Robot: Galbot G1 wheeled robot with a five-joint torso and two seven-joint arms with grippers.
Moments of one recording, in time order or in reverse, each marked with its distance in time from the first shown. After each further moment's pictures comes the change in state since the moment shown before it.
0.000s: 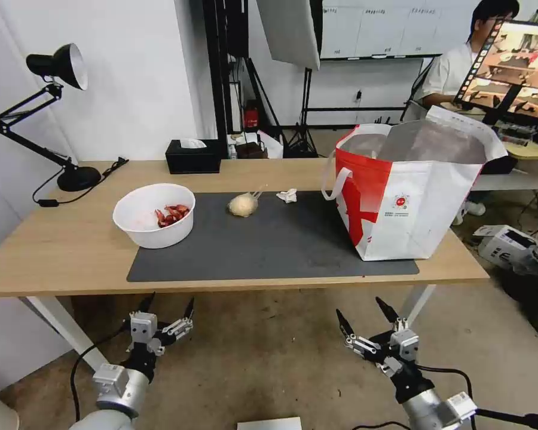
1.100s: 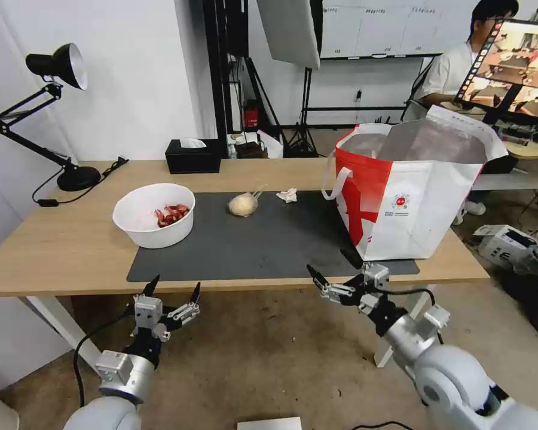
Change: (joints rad) left arm -0.048 -0.017 0.011 -0.070 0.033 0.050 -0.001; right arm 0.503 -0.359 -0.279 -0.053 0.356 -0.209 0.075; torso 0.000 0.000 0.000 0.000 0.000
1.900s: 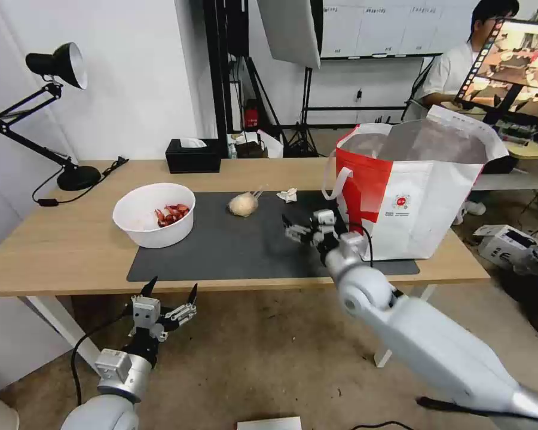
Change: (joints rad) left arm -0.008 0.017 -0.004 0.040 -0.005 0.003 -0.003; right arm 0.800 0.226 -0.562 -0.454 0.104 -0.180 0.506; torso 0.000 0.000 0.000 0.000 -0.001
